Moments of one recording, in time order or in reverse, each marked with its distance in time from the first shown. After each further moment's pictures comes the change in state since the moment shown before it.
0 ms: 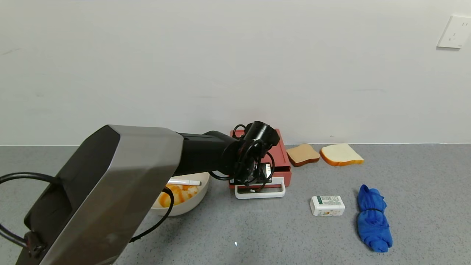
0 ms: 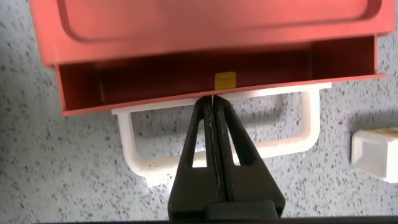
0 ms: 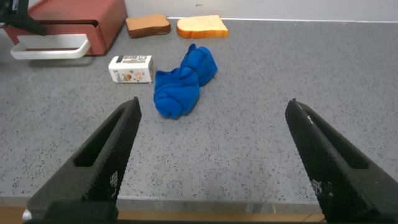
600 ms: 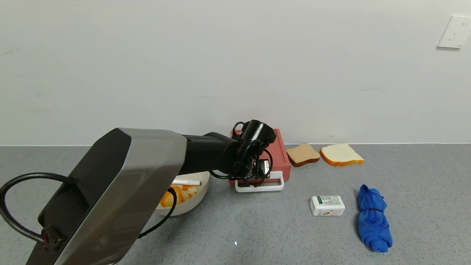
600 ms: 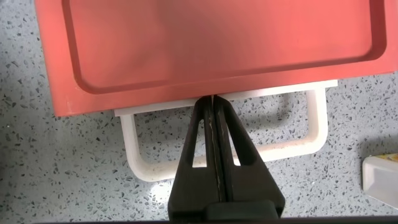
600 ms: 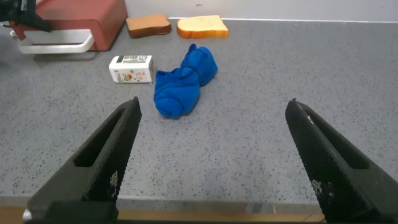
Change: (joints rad) left arm 0.030 0.042 -0.036 -0.059 0.008 0.056; right arm 0.000 0.000 0.000 0.000 0.000 0.000
